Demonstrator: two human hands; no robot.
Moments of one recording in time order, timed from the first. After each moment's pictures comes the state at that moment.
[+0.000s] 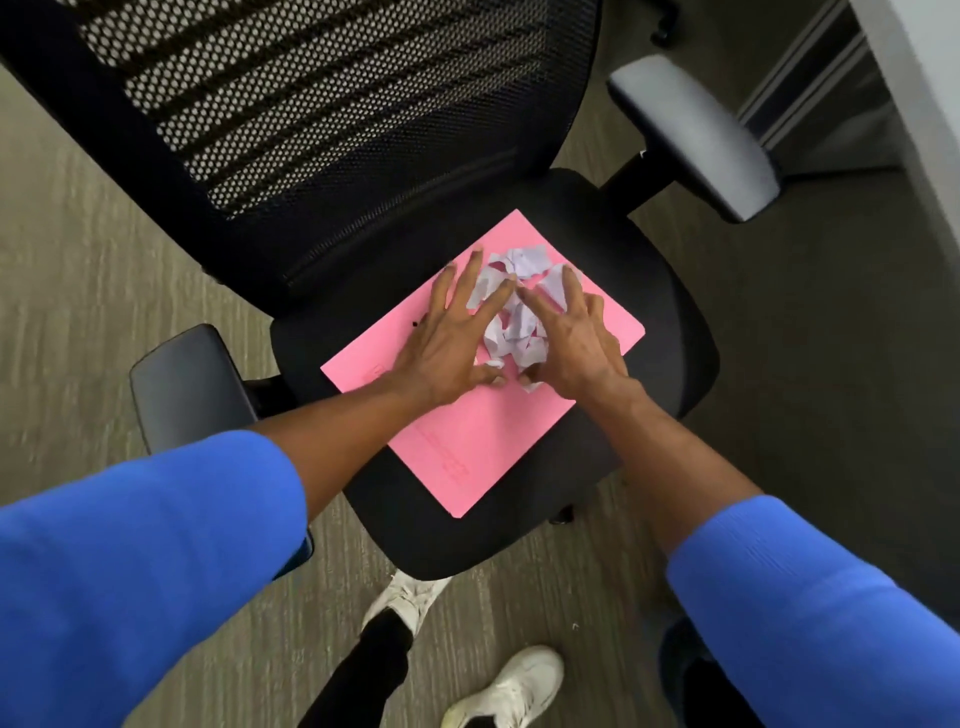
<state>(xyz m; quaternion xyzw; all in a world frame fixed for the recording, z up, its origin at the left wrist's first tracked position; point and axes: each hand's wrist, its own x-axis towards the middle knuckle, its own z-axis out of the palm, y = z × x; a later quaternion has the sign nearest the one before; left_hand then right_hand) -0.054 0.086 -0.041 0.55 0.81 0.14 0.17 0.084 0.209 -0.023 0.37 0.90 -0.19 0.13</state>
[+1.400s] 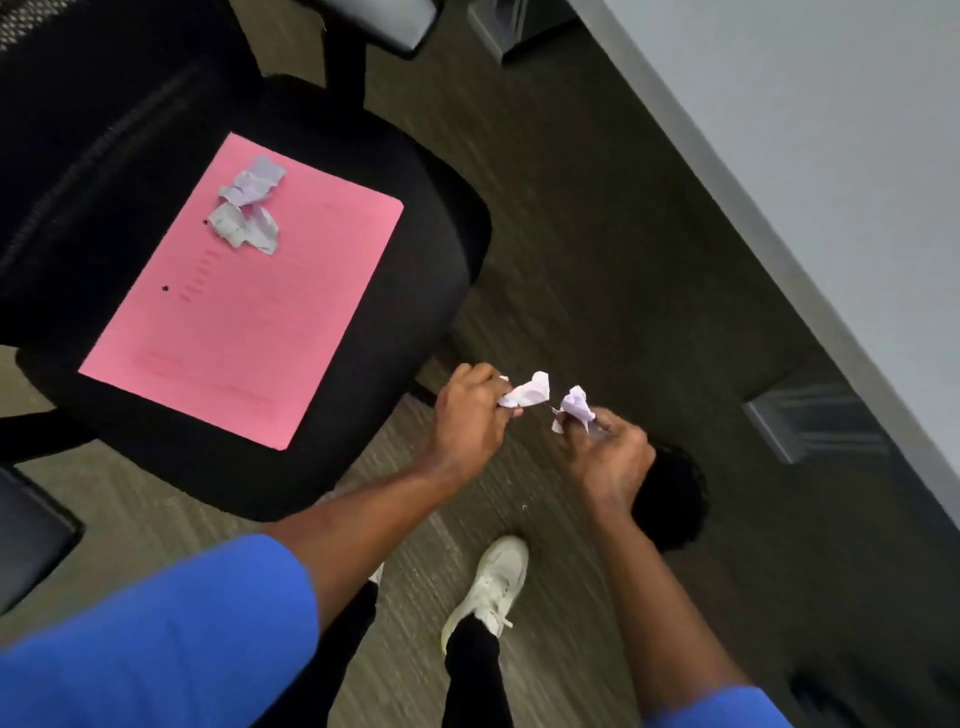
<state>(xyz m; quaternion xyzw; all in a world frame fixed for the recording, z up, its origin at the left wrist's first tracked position) 0.239 0.054 -0.071 0.60 0.71 0.24 0.28 0.416 0.066 -0.061 0.78 0.47 -0.33 -0.23</state>
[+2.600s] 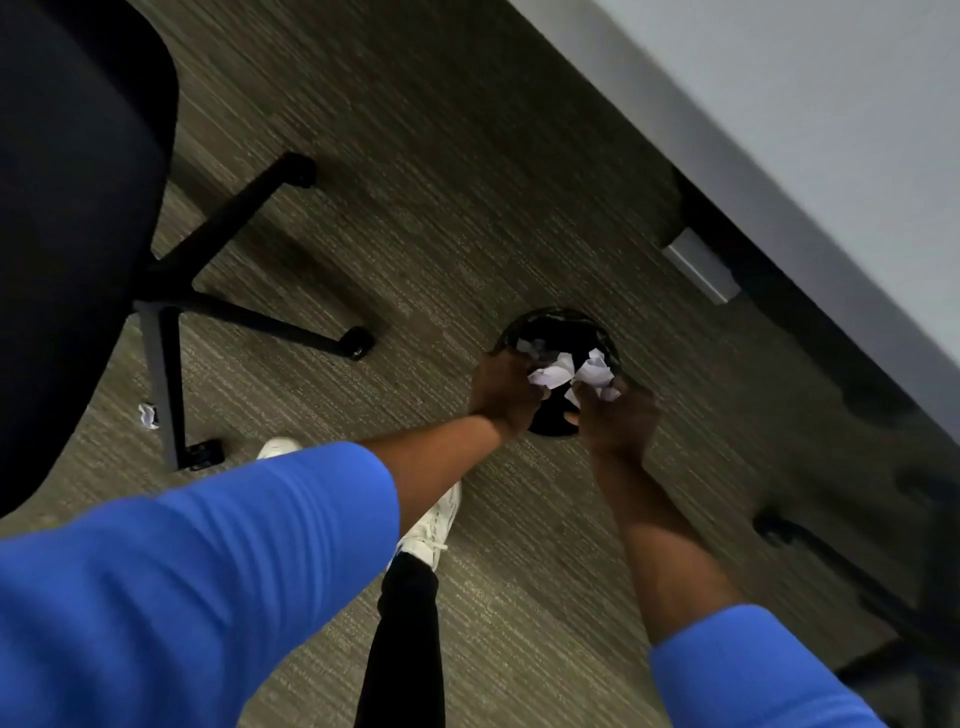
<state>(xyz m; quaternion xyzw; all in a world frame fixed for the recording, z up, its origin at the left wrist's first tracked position) 0.541 0.038 -0.198 0.61 0.66 0.08 0.43 0.680 -0.004 -0.206 0.85 0.29 -0.35 -0.25</state>
